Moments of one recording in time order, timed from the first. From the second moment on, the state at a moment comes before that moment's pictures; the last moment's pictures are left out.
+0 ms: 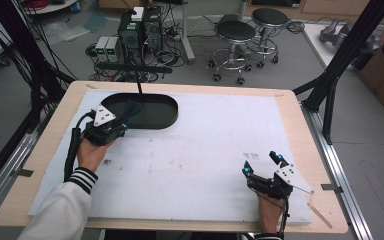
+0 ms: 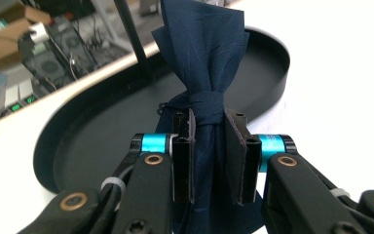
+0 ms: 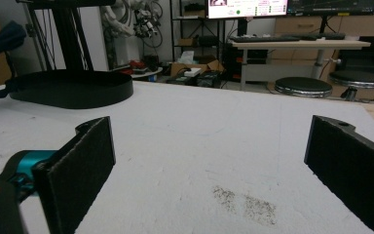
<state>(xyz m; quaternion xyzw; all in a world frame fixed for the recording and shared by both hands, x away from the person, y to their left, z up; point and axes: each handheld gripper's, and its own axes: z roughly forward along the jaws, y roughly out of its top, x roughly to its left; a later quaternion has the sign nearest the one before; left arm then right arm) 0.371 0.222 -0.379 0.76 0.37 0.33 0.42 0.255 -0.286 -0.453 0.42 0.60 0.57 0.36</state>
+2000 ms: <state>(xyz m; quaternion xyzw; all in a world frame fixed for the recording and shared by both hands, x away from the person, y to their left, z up) 0.429 0.246 -0.294 0.66 0.41 0.36 0.52 0.255 -0.286 -0.453 0.42 0.61 0.57 0.36</state>
